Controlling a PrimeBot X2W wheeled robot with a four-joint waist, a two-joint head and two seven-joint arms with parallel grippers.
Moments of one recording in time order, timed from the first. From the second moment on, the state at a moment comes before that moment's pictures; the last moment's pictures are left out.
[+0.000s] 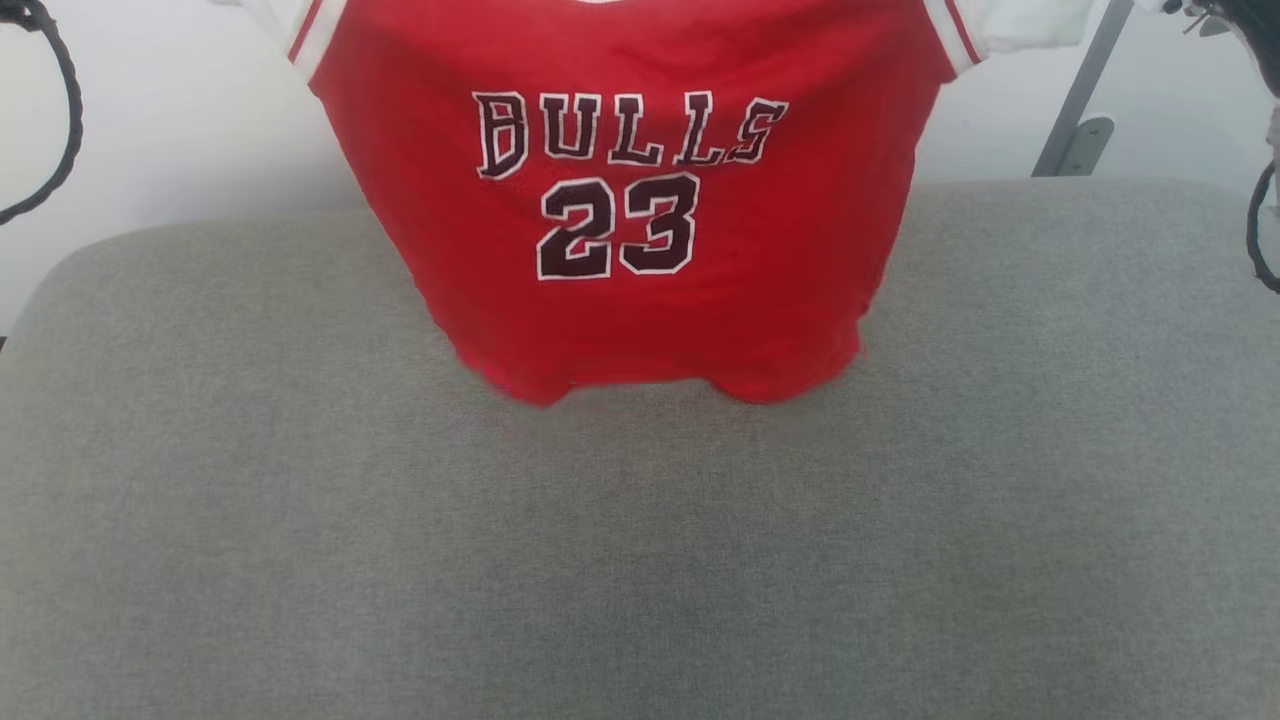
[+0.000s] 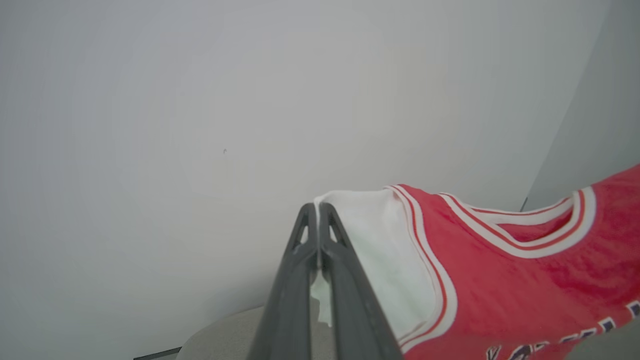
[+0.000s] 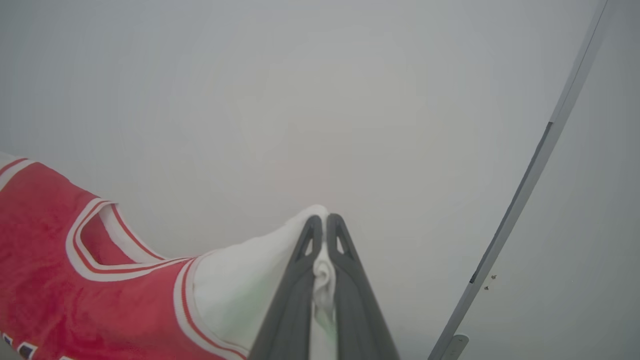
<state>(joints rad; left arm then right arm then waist) -1.34 0.56 -0.44 0.55 -0.72 -0.04 0.63 -1.16 -0.28 0.15 0.46 0.42 0.13 0.49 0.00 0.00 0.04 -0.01</state>
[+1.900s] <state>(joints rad) -0.97 0.65 -0.71 0.56 -0.93 -0.12 0.34 -0.90 -0.39 0.45 0.62 0.59 0.13 0.18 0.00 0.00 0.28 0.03</state>
